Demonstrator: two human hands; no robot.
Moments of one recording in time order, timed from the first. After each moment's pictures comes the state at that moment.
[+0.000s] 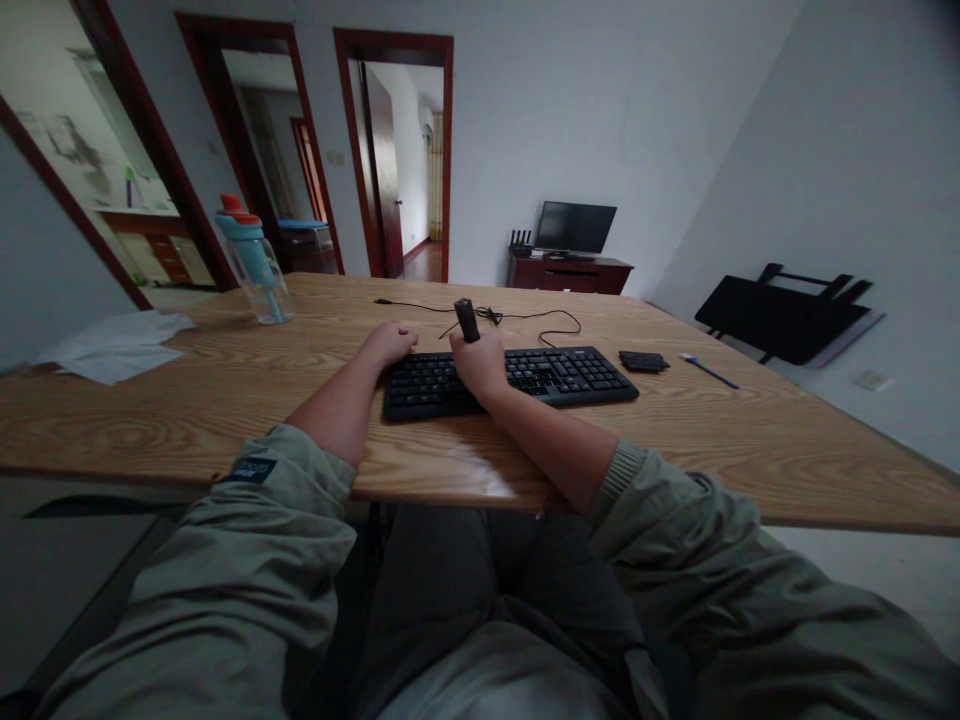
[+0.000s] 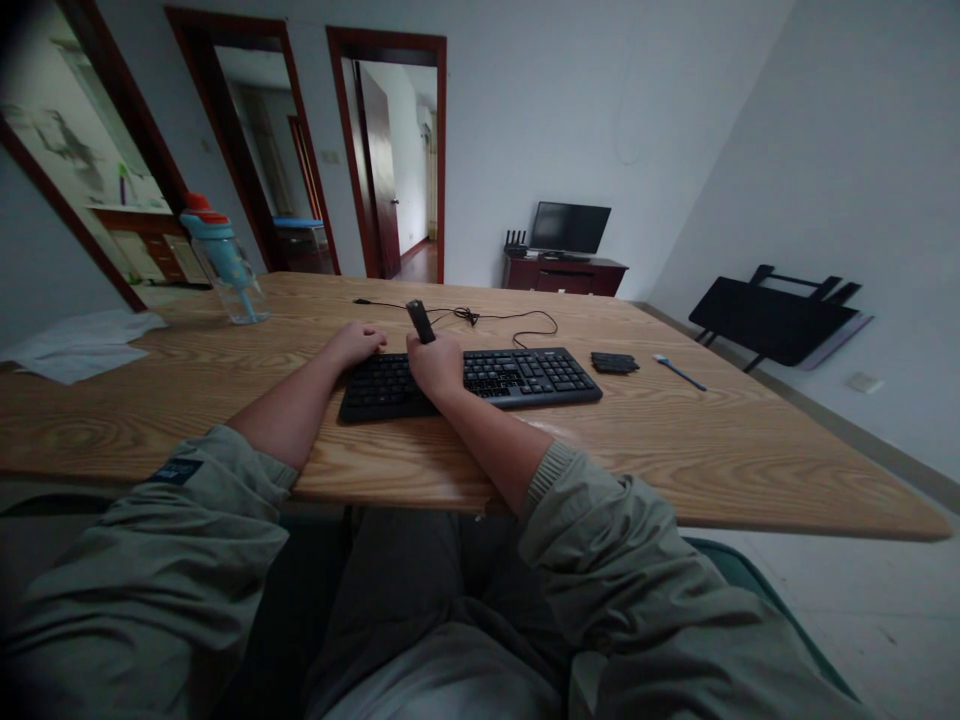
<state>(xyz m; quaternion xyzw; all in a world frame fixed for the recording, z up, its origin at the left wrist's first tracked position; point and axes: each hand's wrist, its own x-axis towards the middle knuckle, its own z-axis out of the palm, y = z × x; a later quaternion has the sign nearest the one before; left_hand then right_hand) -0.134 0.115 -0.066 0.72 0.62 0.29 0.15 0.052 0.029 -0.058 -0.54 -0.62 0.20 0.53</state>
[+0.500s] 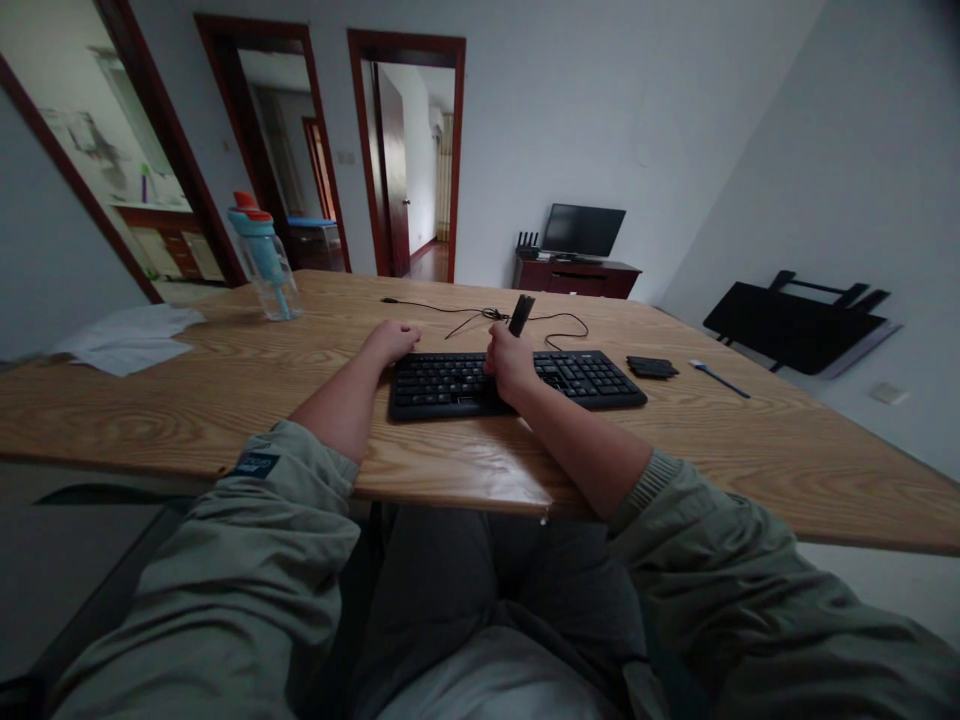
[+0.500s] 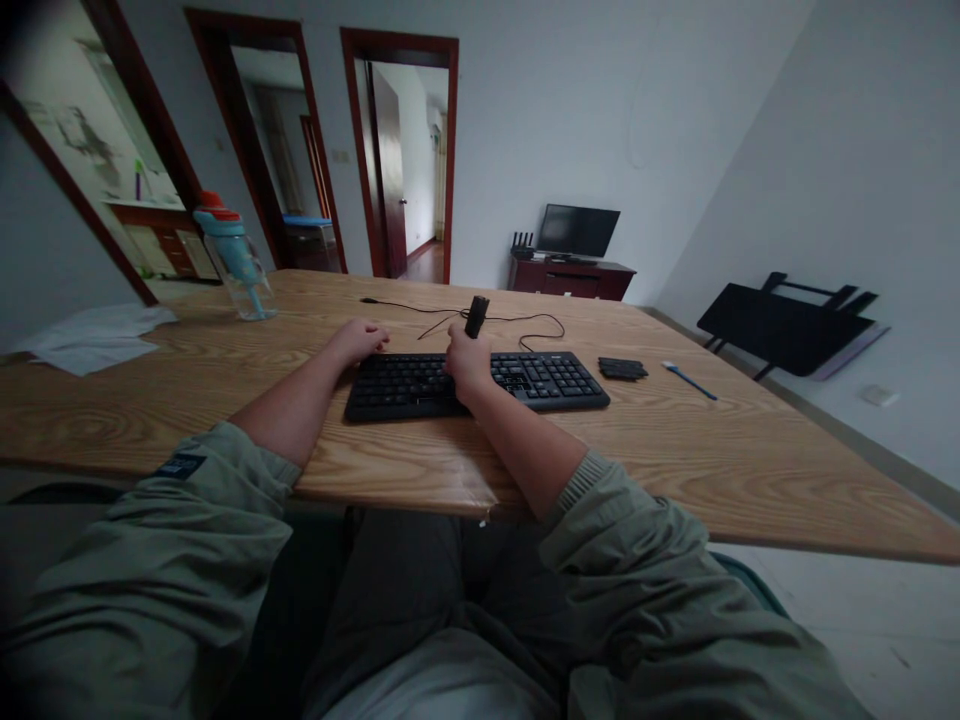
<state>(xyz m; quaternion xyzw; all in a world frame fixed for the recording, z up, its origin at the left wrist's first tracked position) -0.139 0.121 -0.069 0.70 0.65 0.28 0.13 0.075 0.034 -0.051 -0.44 -0.38 0.48 0.65</state>
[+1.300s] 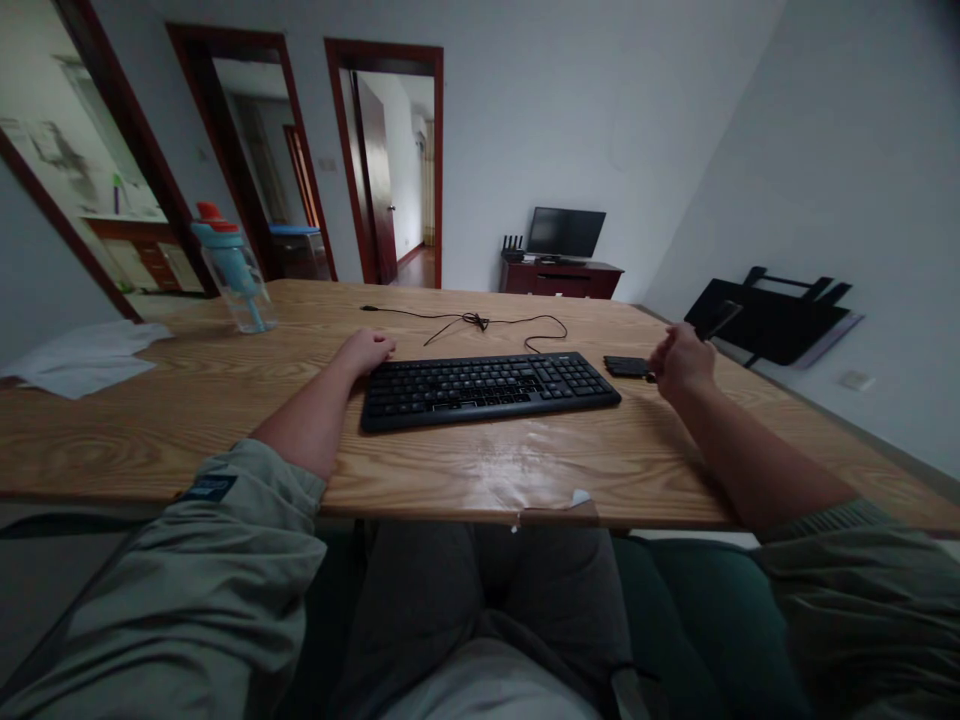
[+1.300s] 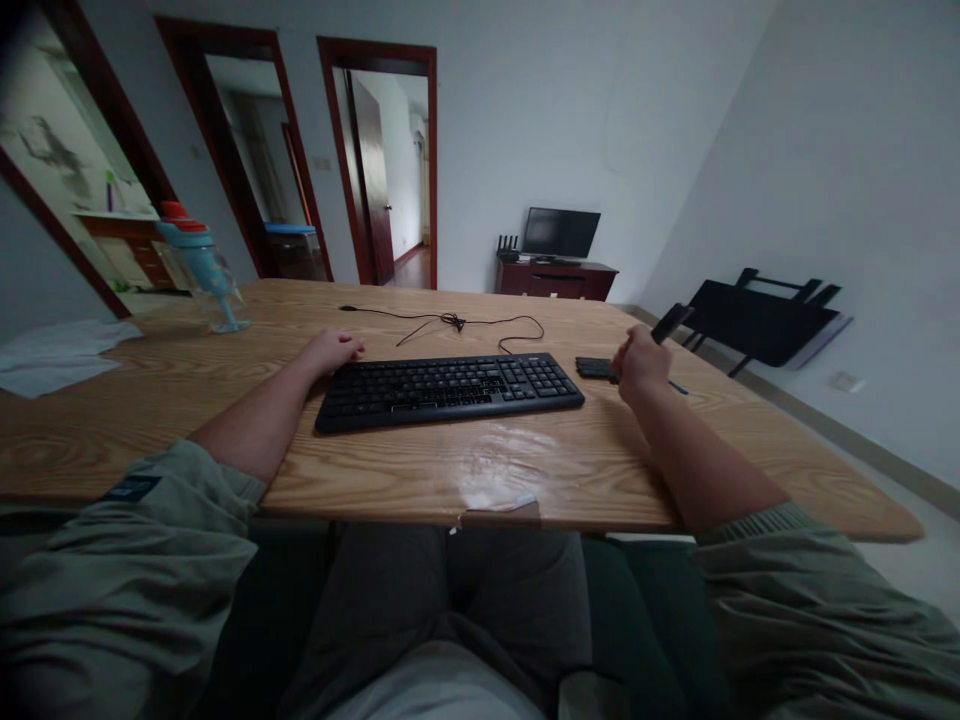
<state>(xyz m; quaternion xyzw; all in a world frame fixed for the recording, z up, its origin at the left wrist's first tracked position) -0.142 0.117 -0.064 0.67 0.68 0.27 0.14 0.345 0.025 -0.041 -0.50 -0.27 0.24 0.79</state>
